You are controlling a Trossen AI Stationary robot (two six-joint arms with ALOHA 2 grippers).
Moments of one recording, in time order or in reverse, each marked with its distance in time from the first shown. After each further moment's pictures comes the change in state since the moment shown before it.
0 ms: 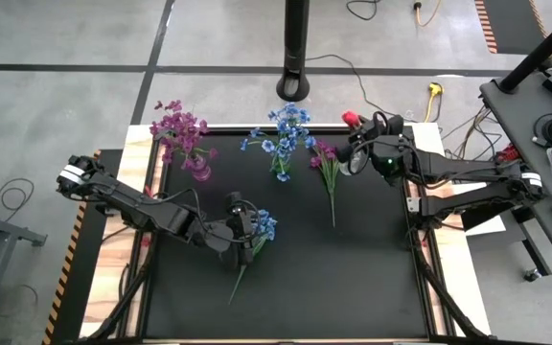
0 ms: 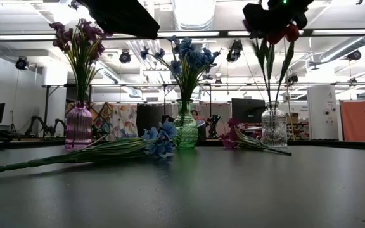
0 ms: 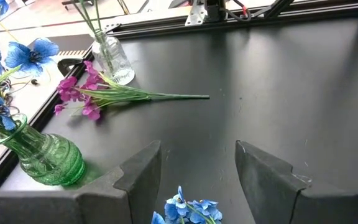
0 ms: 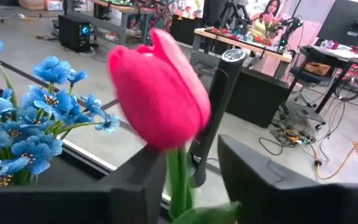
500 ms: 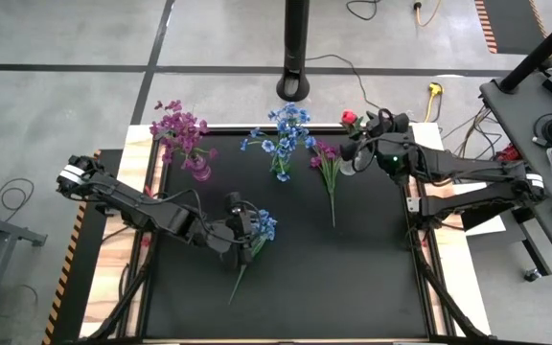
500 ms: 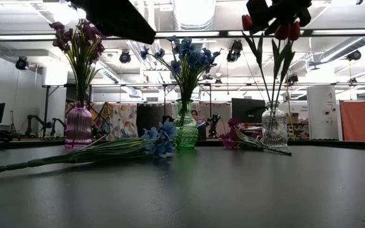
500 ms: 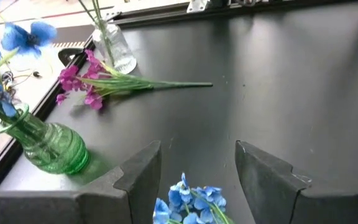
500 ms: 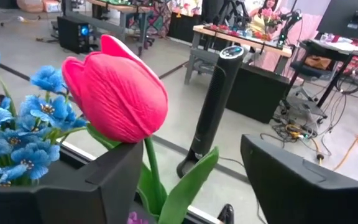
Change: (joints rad) left arm 0.000 0.000 0.000 -0.052 0.000 -0.016; right arm 0.000 -0.028 0.048 -0.105 0.000 0.053
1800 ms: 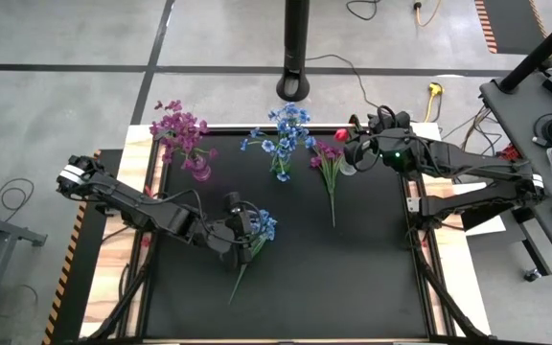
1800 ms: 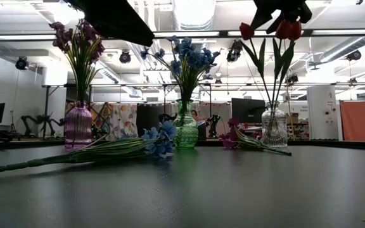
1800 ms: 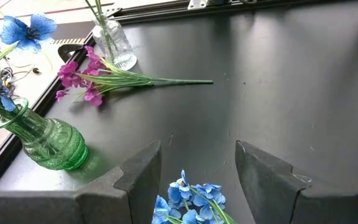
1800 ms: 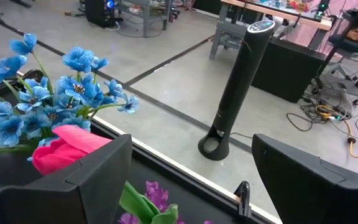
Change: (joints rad) left arm 0.000 0.000 0.000 -0.014 0.000 -0.019; right arm 0.001 0.001 0.133 -0.290 -0.139 0.140
